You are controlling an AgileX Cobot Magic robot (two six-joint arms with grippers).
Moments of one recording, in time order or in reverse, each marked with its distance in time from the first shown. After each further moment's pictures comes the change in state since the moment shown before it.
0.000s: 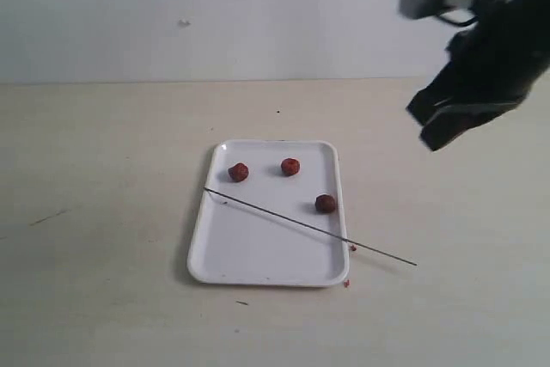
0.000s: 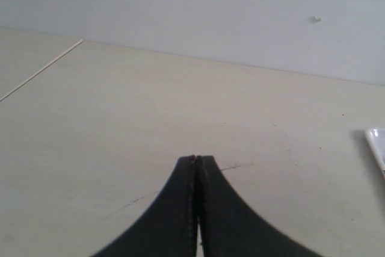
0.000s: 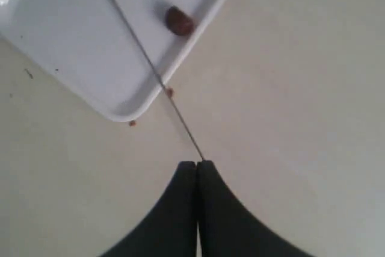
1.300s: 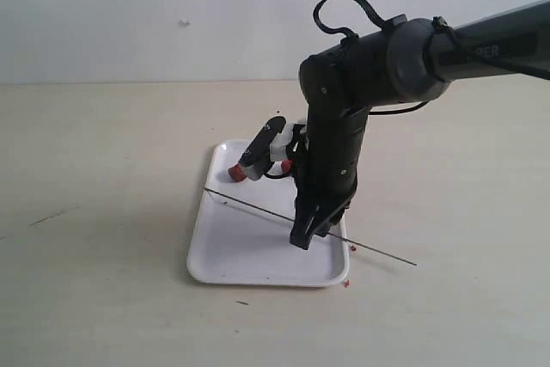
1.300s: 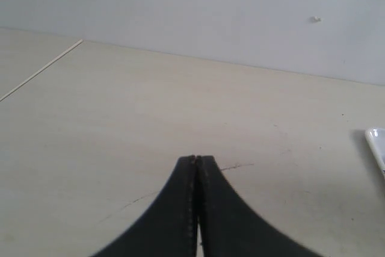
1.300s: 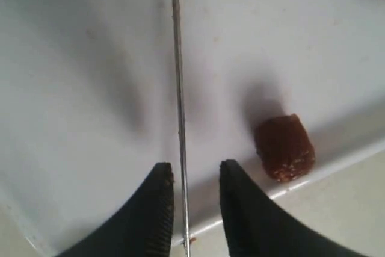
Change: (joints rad) left arm 0.000 0.000 0.000 0.000 0.000 0.000; right arm 0.324 0.513 -0.149 -0.294 -0.217 -0.026
